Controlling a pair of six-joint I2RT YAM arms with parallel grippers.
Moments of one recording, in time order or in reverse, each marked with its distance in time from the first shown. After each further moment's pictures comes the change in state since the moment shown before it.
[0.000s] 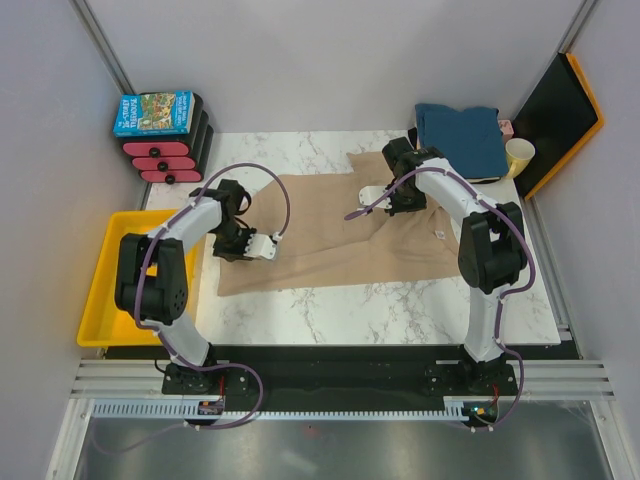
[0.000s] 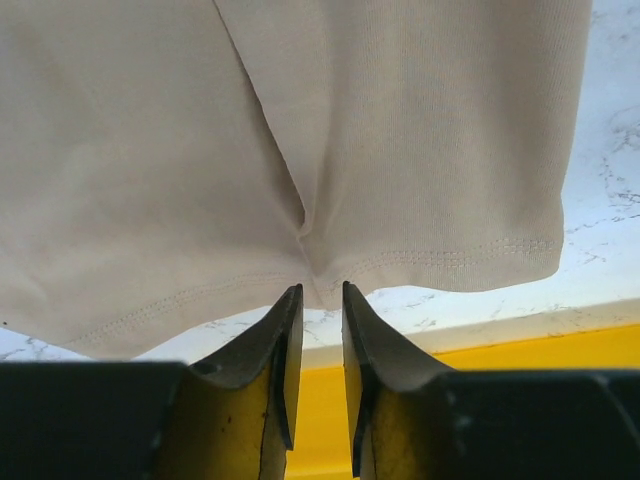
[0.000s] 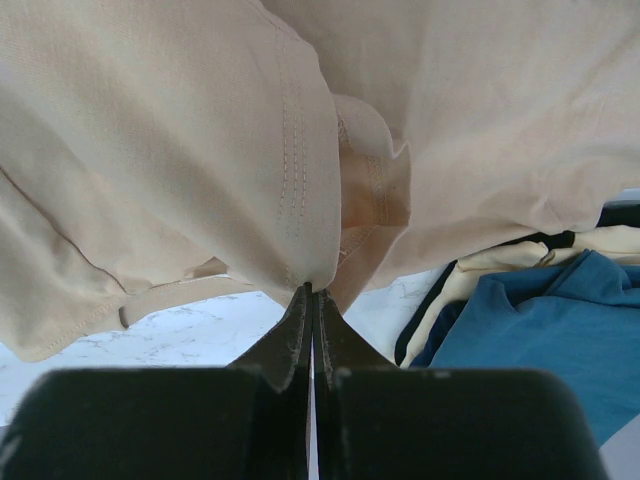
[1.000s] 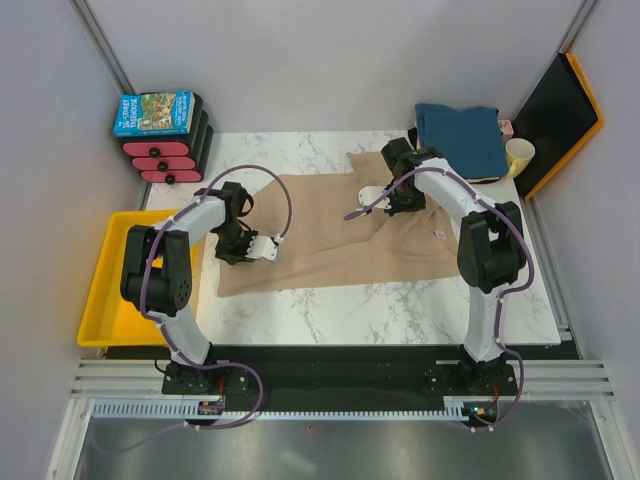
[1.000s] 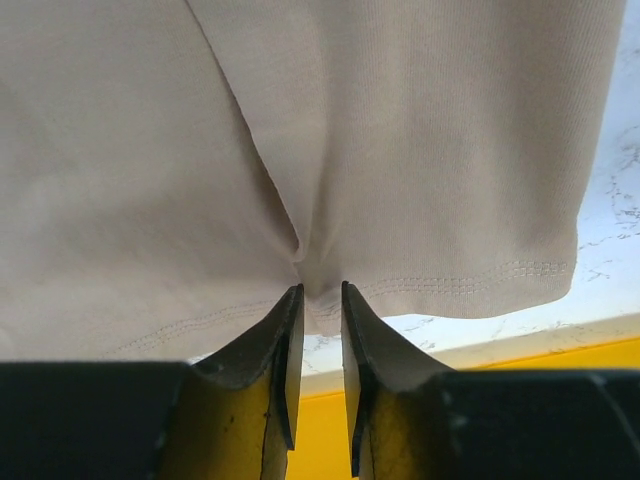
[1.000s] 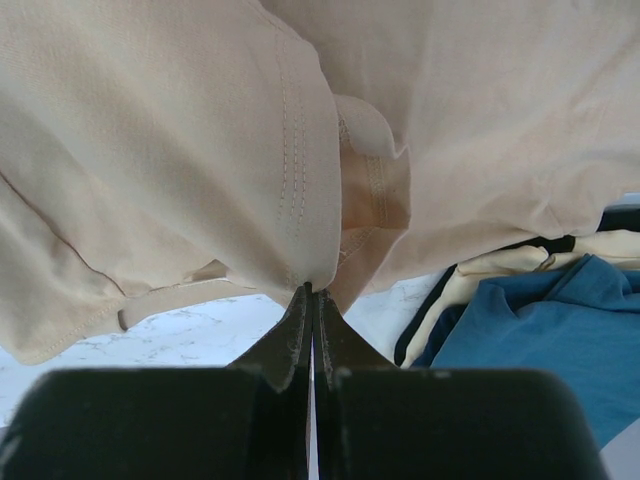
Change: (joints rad) left arm 0.000 0.069 0.005 0.006 0.002 -0.005; right arm 0.002 0.008 0.004 0.000 0.000 0.000
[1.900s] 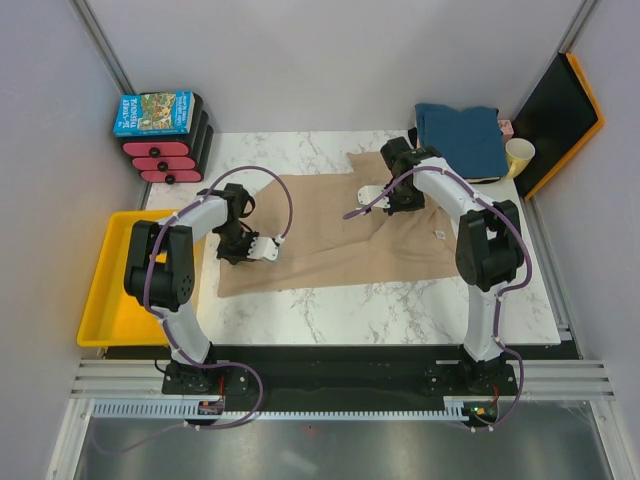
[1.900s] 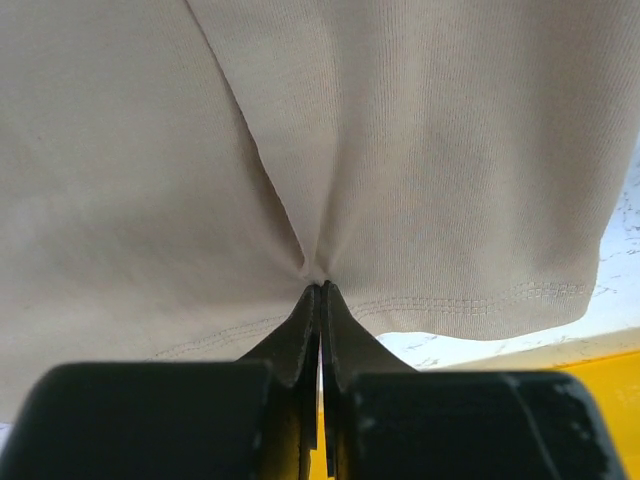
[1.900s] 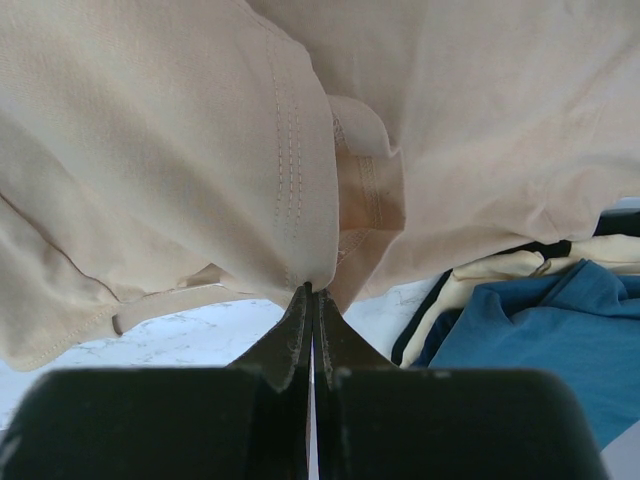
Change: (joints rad) left arm 0.000 0.040 0.007 0.013 0.003 -0.011; right arm 0.000 0.019 0.019 0.000 0.000 0.000
